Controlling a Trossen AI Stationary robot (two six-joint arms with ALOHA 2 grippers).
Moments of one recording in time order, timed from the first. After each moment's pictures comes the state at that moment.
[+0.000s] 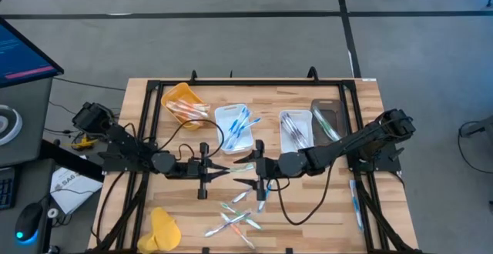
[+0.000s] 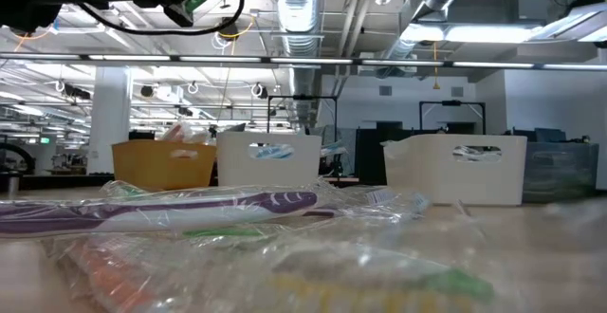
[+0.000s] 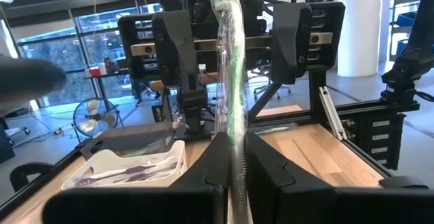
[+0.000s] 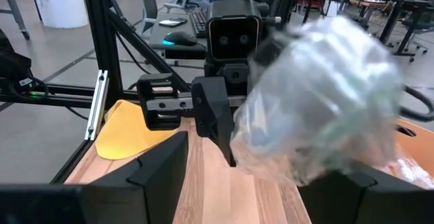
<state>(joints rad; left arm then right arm) -0.49 1.44 0.39 1.18 -0.49 0.20 0.36 1.67 1.09 0.40 0.34 -0.01</state>
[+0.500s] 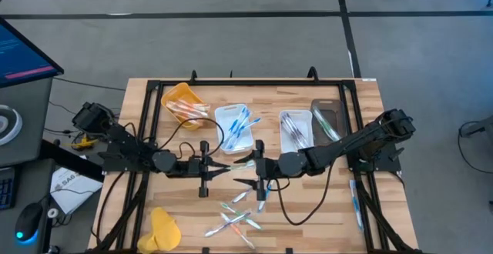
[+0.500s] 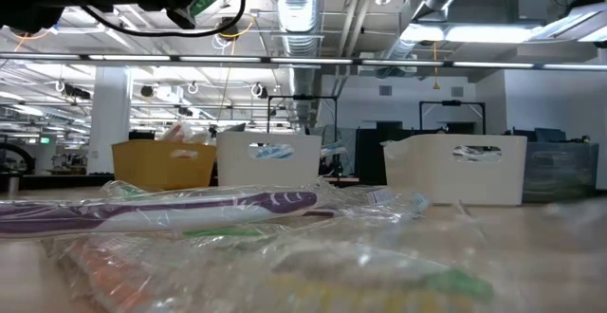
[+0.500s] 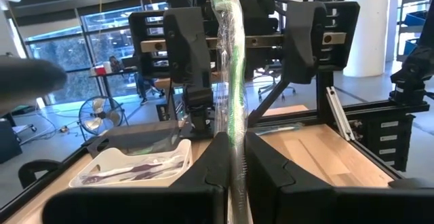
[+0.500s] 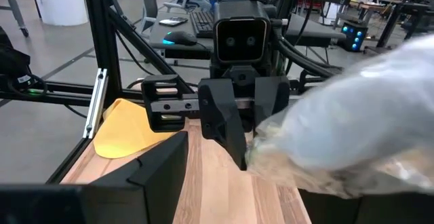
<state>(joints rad) -0.47 1.44 0.39 1.18 -0.49 0.20 0.36 1.67 1.09 0.40 0.34 -0.03</state>
